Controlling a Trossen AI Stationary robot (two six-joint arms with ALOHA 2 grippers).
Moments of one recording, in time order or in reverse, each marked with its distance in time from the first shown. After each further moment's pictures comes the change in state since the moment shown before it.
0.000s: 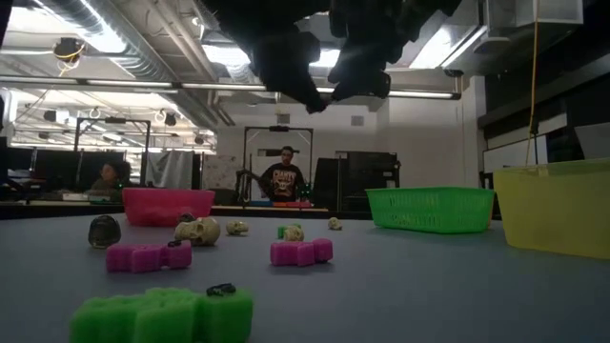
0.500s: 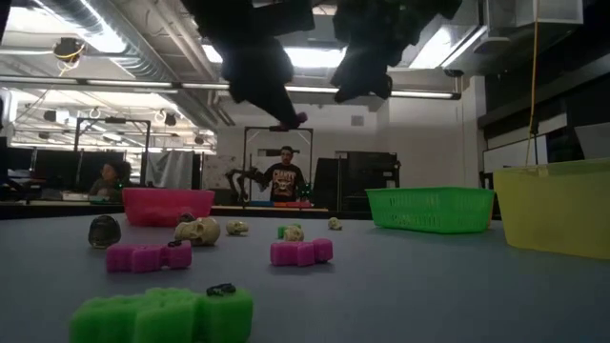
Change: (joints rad) left arm -0.030 0.000 0.000 -0.190 -0.005 -0.108; right arm -0.066 -0.019 0.002 -0.023 -0.011 -0.035
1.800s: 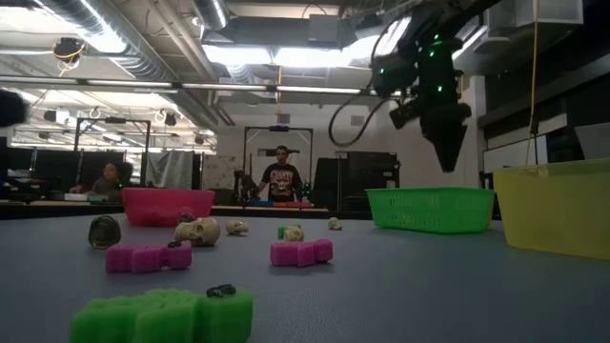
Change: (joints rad) left arm -0.623 0.052 -0.183 -0.205 0.650 -0.583; right arm -0.349 0.110 0.000 -0.673 0.328 -0.418
